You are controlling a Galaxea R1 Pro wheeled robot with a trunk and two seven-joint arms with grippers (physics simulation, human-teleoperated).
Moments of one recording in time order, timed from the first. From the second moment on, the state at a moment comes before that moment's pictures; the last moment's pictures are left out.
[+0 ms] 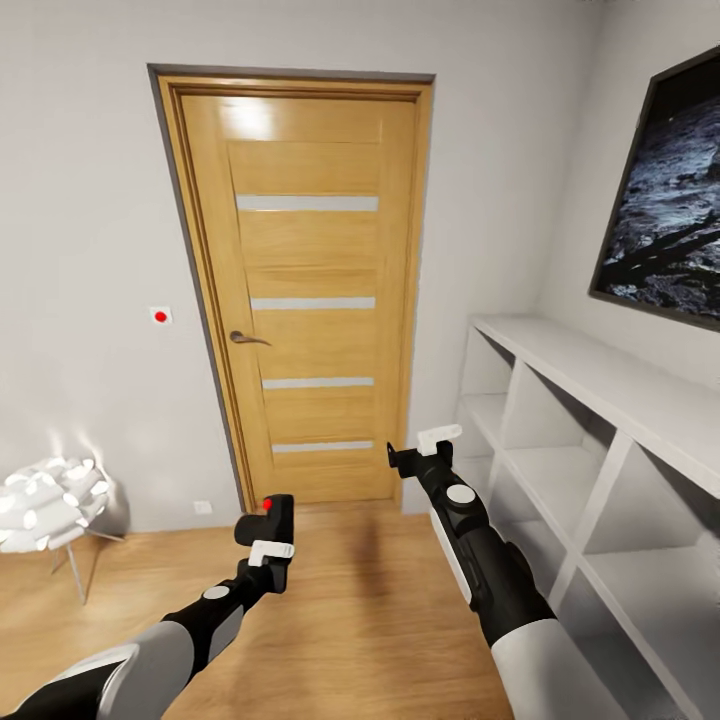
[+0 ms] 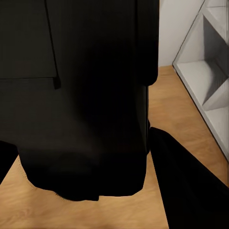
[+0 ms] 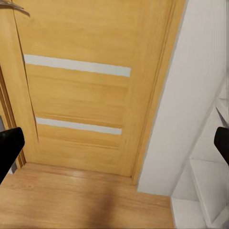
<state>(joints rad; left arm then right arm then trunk) -0.77 -0.03 0.26 -0.03 -0.29 -0.22 -0.19 -0.61 0.15 0.15 -1.12 0.14 0.29 -0.02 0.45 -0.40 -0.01</state>
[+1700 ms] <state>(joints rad) -0.77 -0.06 0.26 -0.02 -0.30 -0.22 -0.19 -0.61 0.15 0.15 -1.12 0.14 0.29 -0.02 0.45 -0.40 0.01</state>
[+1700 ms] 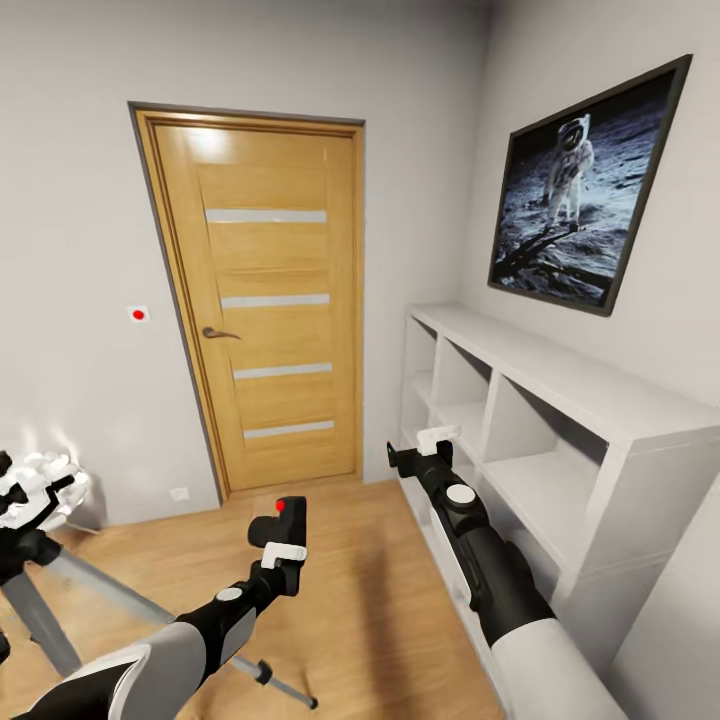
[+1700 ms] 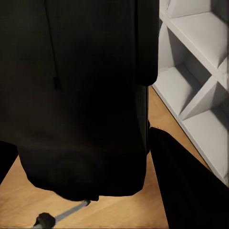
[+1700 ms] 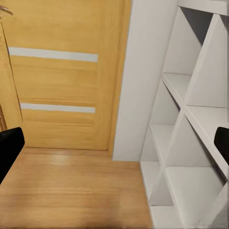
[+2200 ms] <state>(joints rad) -0.77 -0.06 0.26 -0.02 -0.30 -0.22 -0.19 -0.61 0.16 0.15 -1.12 0.14 0.29 -0.02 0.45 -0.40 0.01</state>
